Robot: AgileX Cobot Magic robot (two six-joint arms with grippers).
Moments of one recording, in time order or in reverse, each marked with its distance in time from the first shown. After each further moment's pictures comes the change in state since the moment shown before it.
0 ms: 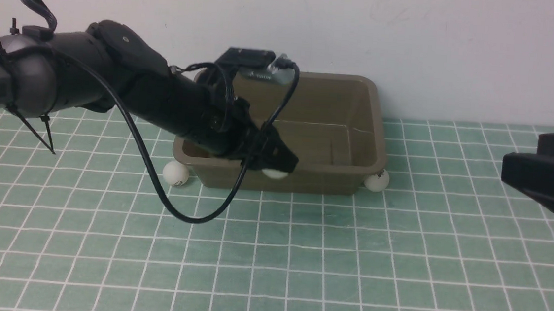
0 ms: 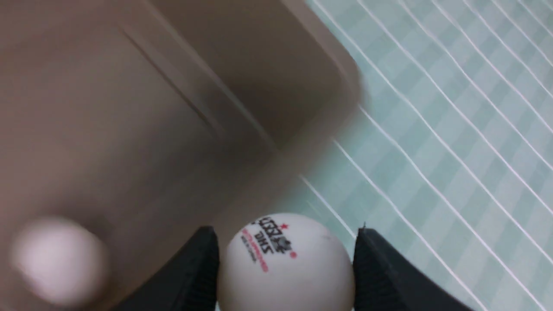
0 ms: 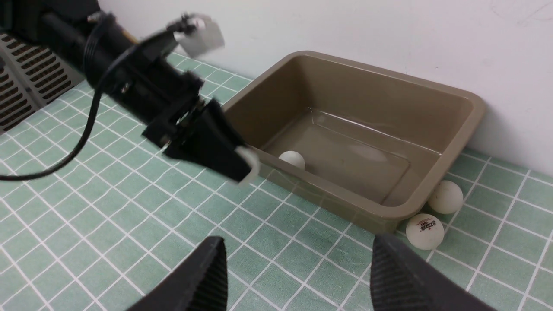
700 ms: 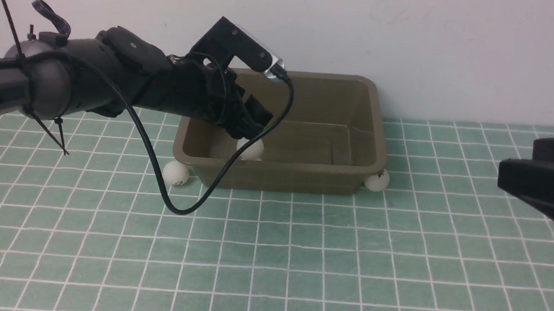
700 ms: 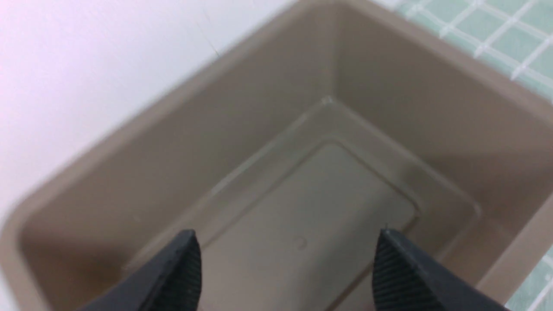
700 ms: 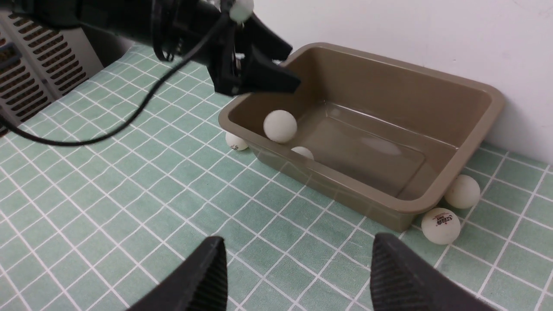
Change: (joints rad) right arm 0.000 0.000 0.000 0.000 0.027 0.000; left arm 0.004 -0.012 -0.001 0.034 -0.316 0.282
